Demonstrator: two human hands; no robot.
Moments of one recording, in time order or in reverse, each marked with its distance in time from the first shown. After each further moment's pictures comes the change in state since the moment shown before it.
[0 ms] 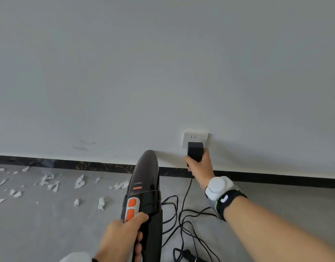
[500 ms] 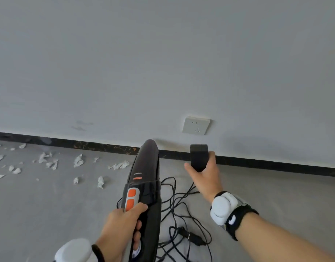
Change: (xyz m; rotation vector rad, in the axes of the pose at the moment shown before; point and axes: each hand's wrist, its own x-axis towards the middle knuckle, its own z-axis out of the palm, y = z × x) left_hand 0.008 -0.011 -0.004 -0.009 -0.053 -0.014; right_hand -0.073 -0.001 -0.020 -0.302 0.052 -0.062
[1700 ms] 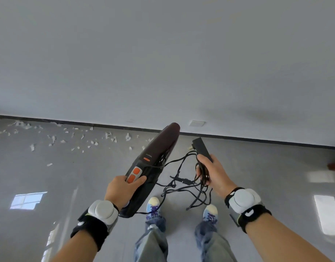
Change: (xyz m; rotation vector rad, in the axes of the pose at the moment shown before) left_hand -0.348 0.226 -0.222 0.612 0.079 0.001; right_hand -0.224 -0.436 -0.155 0.336 -0.344 0.582
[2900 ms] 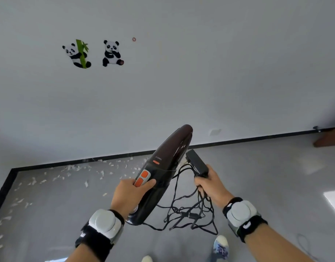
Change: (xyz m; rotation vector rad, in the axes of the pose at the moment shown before) left_hand -0.160 -0.222 -0.381 0.007 -0.015 0.401; right_hand -0.303 0.059 0.395 -0.022 0.128 -0.245
